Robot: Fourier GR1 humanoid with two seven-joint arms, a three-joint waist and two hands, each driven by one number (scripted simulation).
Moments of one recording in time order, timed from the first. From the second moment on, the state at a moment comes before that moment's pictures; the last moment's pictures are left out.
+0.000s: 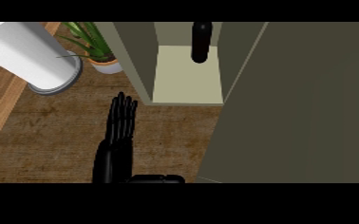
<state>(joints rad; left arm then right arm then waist) -0.02 0.24 -0.66 -1.73 0.45 0.65 -0.48 0.25 -0.29 0.51 -2.51 -0.07 0.16 0.43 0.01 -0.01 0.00</state>
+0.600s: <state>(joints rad) 0.25 0.45 -0.54 -1.94 0.53 0.52 -0.54 0.13 -0.23 0.68 -2.49 -0.05 0.14 0.57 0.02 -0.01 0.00</state>
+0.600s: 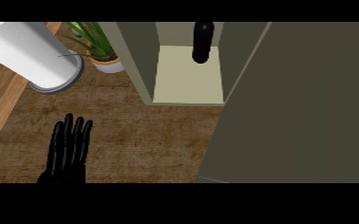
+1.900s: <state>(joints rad) 0.49 0.71 -0.15 -2.05 0.83 0.12 -0.58 -0.65 -0.04 0.79 -2.08 -0.13 -0.39 0.72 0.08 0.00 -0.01</state>
